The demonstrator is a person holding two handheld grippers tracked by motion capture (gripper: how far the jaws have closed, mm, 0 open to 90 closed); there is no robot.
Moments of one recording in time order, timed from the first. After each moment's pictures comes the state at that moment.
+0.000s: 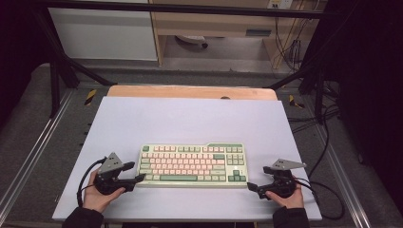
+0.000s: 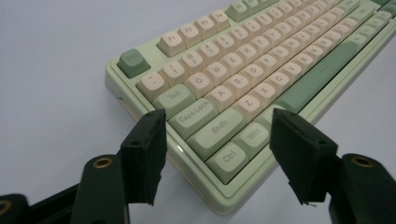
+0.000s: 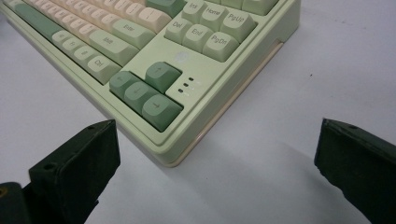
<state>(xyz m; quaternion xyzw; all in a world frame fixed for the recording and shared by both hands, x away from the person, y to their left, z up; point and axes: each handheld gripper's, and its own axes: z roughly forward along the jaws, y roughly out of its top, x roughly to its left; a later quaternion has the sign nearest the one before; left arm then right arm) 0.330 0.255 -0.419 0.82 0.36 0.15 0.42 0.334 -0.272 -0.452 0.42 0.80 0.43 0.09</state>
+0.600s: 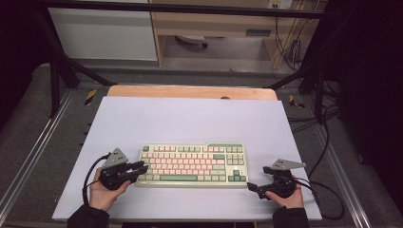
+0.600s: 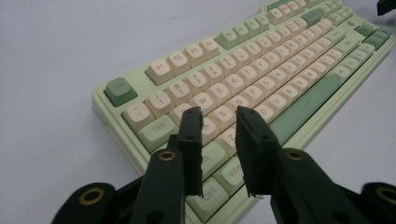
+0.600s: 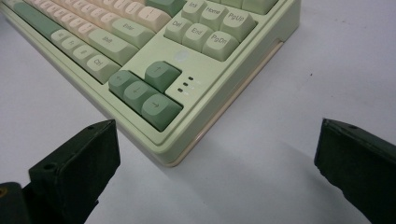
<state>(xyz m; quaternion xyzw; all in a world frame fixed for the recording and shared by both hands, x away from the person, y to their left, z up) 0.336 0.240 -0.409 0.81 0.37 0.15 0.44 0.334 -0.272 -0.452 0.42 0.80 0.43 0.09</state>
